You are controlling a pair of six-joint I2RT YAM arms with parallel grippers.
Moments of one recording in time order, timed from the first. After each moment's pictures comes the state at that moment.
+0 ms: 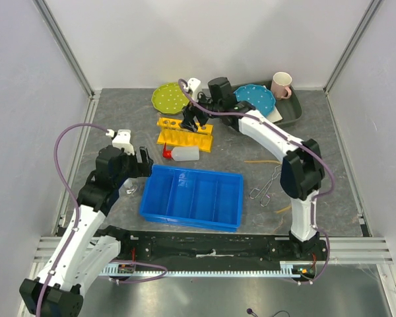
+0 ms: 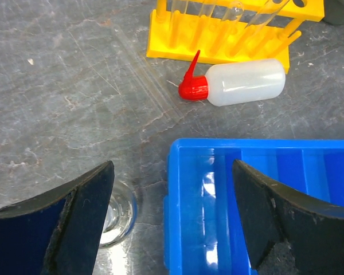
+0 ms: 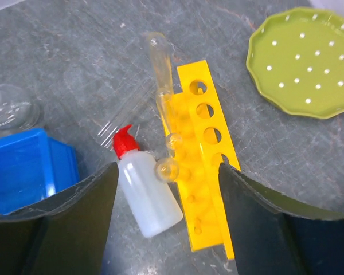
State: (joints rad) left arm -0.27 0.71 0.68 -0.43 -0.06 -0.15; right arm 0.60 2.04 1.82 -0.27 -0.49 -0.20
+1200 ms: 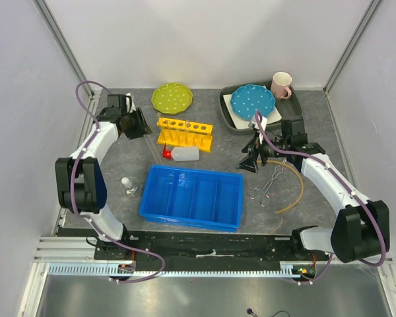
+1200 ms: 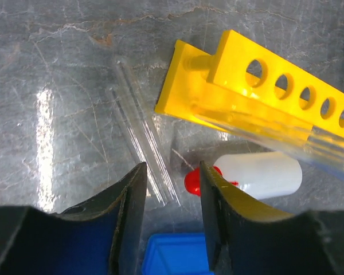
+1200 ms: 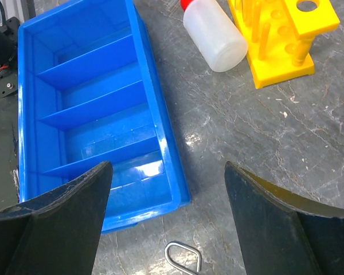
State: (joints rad) left arm -0.02 1.67 1.29 -0.48 0.21 -0.34; right arm 0.22 1.29 0.94 -0.36 -0.95 -0.37
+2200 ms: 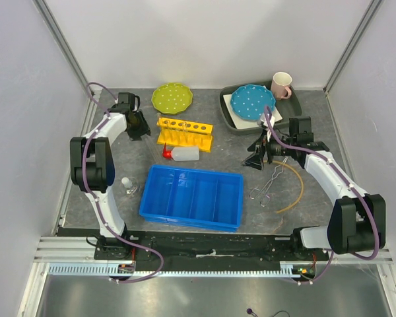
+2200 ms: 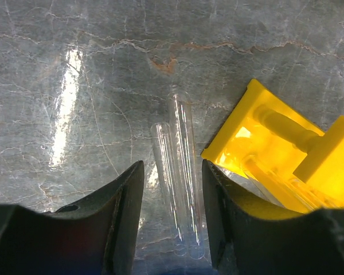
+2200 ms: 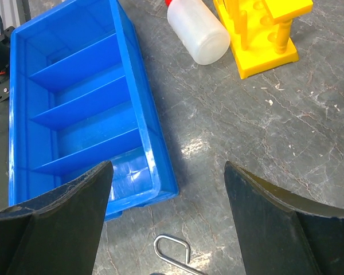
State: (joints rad) left arm -0.03 1.97 1.48 -0.55 0.03 -0.45; right arm 0.10 1.34 0.91 -0.34 -1.04 -0.40
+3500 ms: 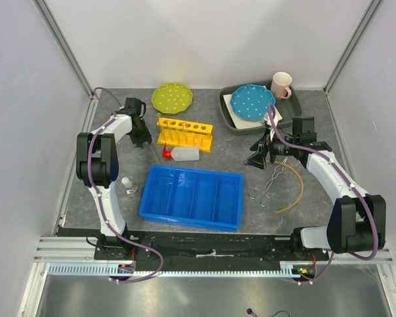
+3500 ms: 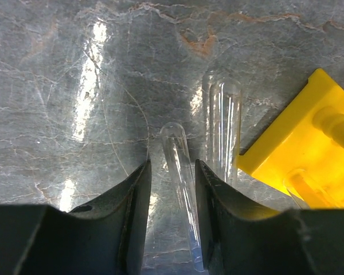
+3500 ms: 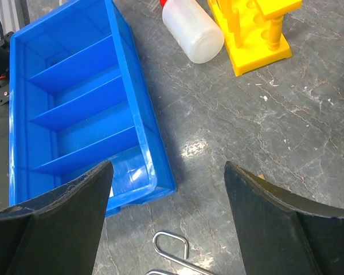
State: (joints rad) left arm -0.06 2.05 1.48 -0.60 -0.04 -0.45; right arm 0.07 1.34 0.91 -0.36 -1.06 -0.41
